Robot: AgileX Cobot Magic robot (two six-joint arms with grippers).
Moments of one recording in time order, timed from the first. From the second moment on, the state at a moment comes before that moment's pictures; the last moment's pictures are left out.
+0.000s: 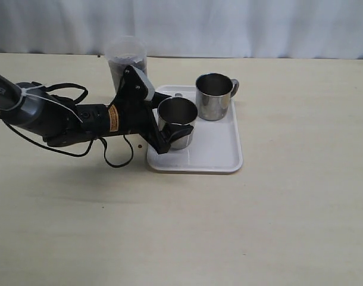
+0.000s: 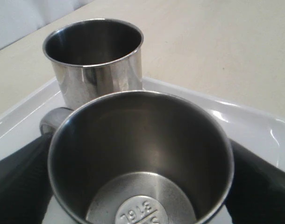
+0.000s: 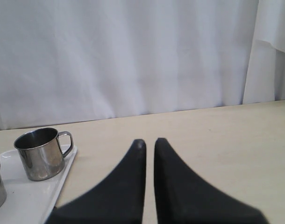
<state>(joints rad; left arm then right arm) -0.24 2.23 -1.08 0.91 -0.83 -0.36 -0.08 0.00 0.00 -0.06 0.14 0.12</state>
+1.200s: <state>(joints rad) -0.24 2.23 -1.08 0.97 -0.82 -0.40 -0.08 0.00 0.00 -0.06 0.14 0.12</state>
